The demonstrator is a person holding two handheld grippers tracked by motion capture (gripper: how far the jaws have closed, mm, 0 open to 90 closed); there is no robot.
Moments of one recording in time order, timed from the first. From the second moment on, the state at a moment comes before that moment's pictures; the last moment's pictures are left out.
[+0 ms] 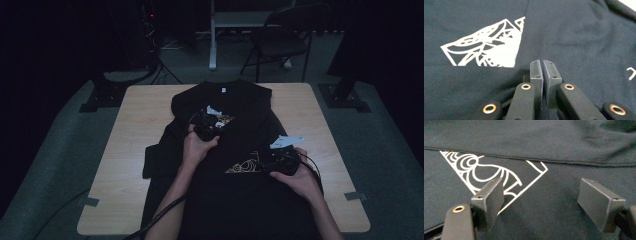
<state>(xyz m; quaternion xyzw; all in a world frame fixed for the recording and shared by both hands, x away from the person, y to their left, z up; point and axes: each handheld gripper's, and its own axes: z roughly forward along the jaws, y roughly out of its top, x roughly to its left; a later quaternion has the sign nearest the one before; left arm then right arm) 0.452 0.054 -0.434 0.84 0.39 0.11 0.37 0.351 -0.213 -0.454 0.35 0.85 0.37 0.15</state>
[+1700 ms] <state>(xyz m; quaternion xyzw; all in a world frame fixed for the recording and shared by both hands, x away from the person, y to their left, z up) 0.407 0.061 -0.425 0.85 0.32 0.16 0.39 0.352 -0.214 -0.454 0.35 0.84 0.37 0.15</state>
